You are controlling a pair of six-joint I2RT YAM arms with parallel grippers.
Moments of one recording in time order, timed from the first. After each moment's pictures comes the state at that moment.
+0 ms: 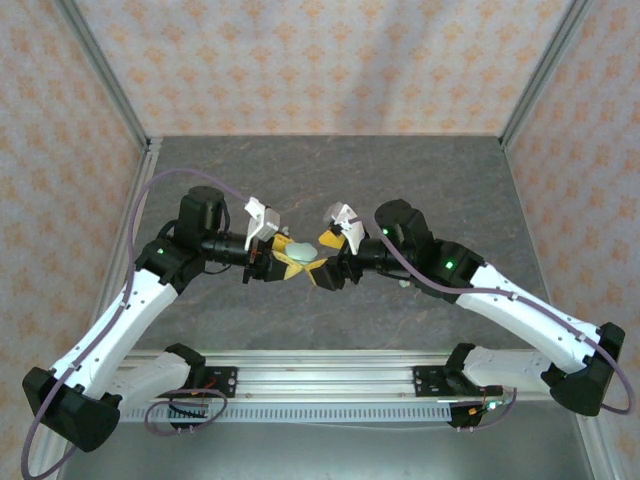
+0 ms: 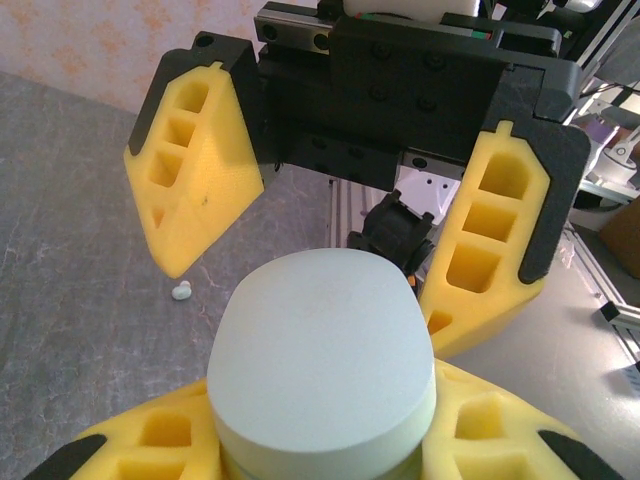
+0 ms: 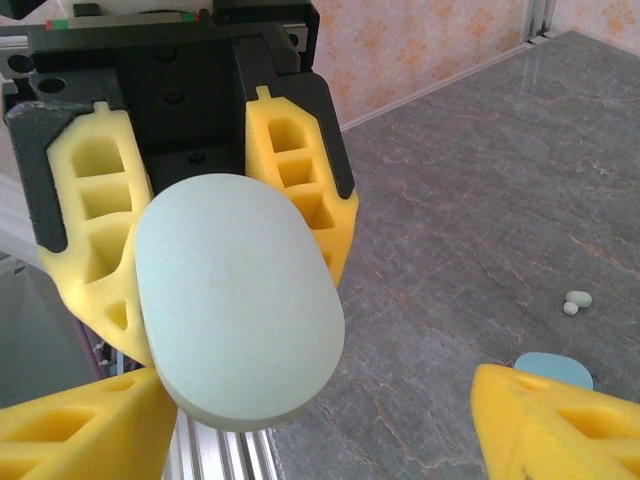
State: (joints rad) left arm -0.39 1.01 1.00 -0.54 1.08 0.18; right arm 0.90 1.10 1.11 -0.44 -0.37 0.07
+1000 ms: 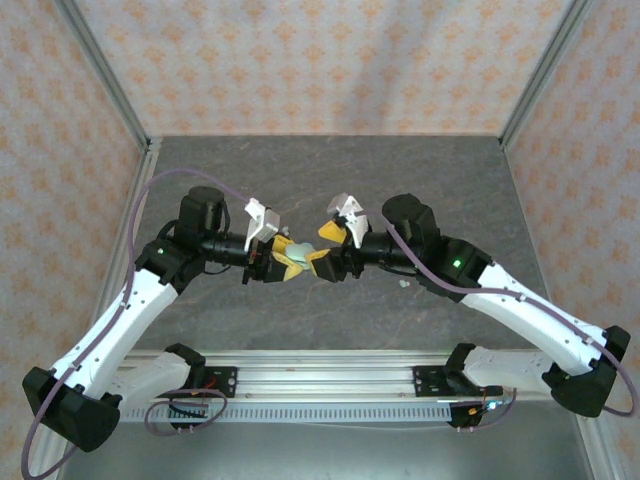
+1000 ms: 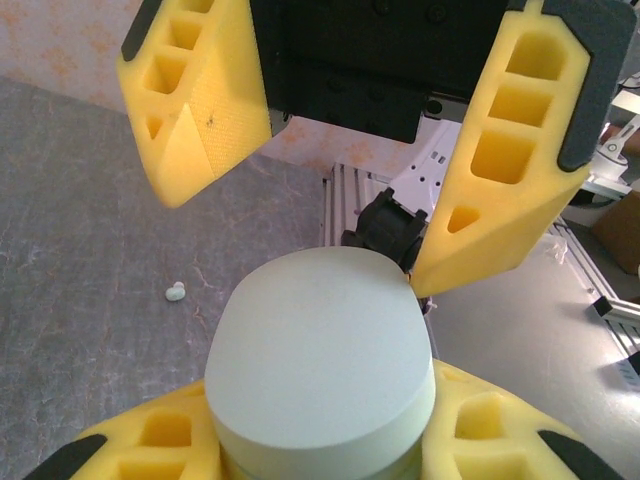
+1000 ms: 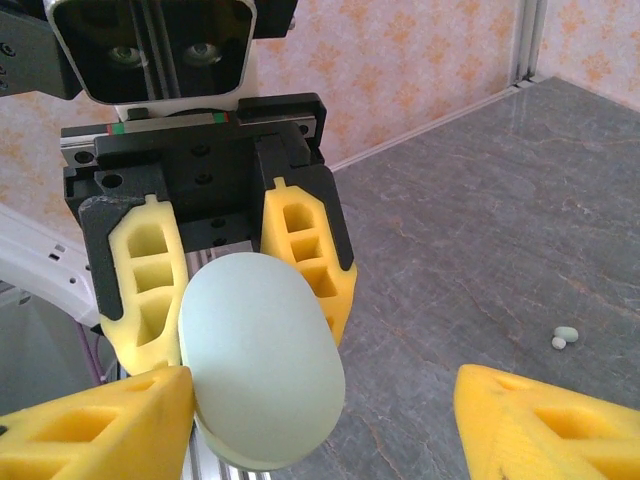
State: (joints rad) left arm -0.39 1.01 1.00 -0.55 1.10 0.19; right arm 0.90 1.09 1.16 -0.44 -0.36 0.08
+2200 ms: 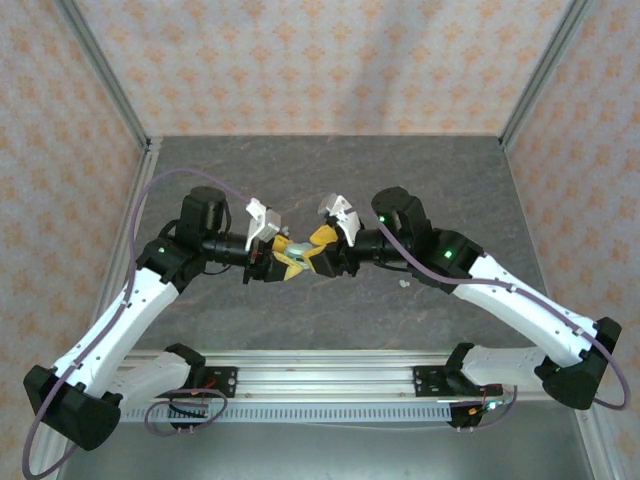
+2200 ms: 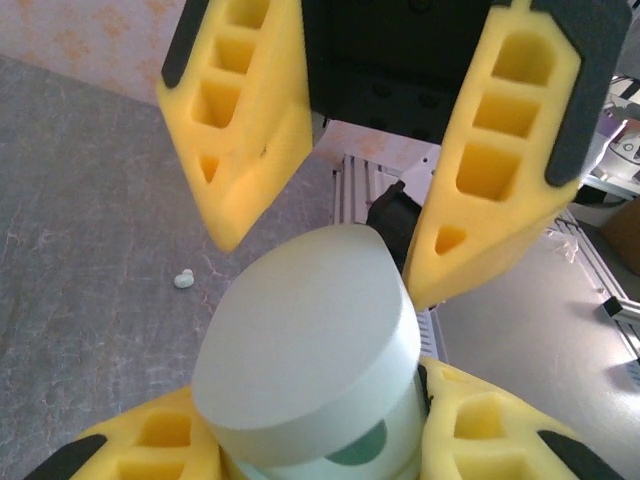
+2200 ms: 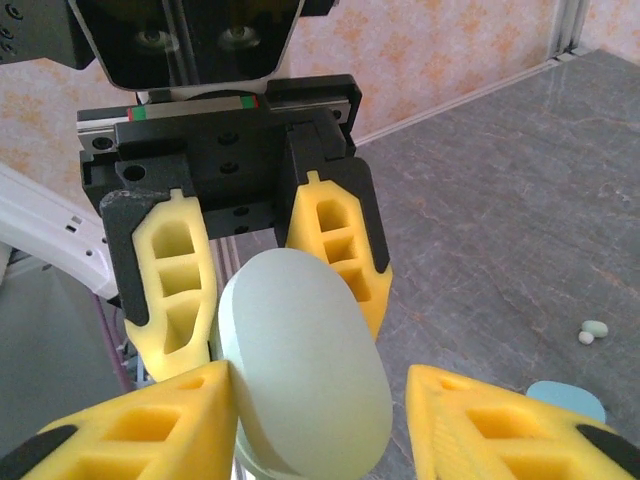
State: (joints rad) left arm -0.39 1.02 1.00 -0.57 1.07 0.19; right arm 0.88 1.15 1.22 -0.50 -0.43 0.04
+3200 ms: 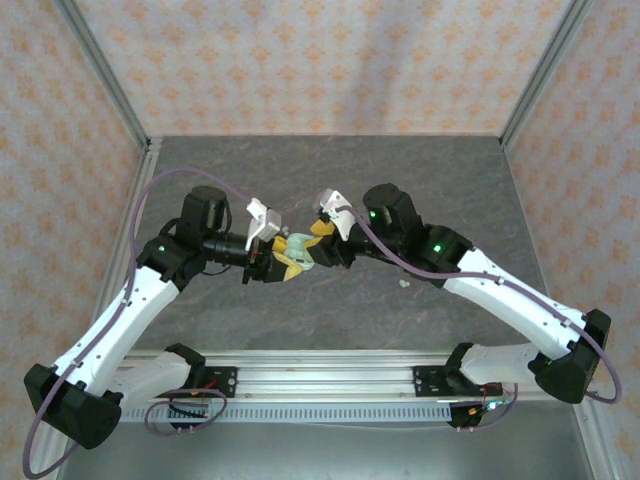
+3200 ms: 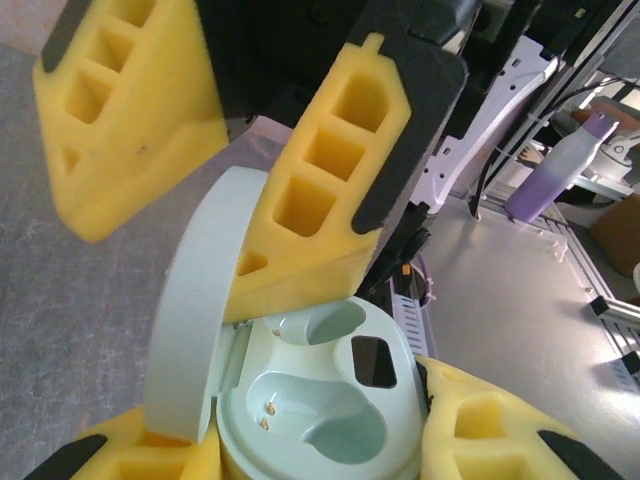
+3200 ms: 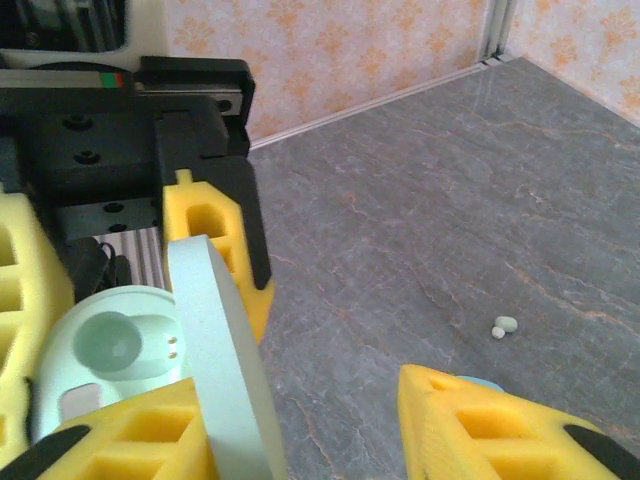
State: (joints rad) left arm -0.39 1.03 1.02 -0.60 1.08 0.19; right arm 0.87 1.21 1.23 -0.48 -0.32 -0.06
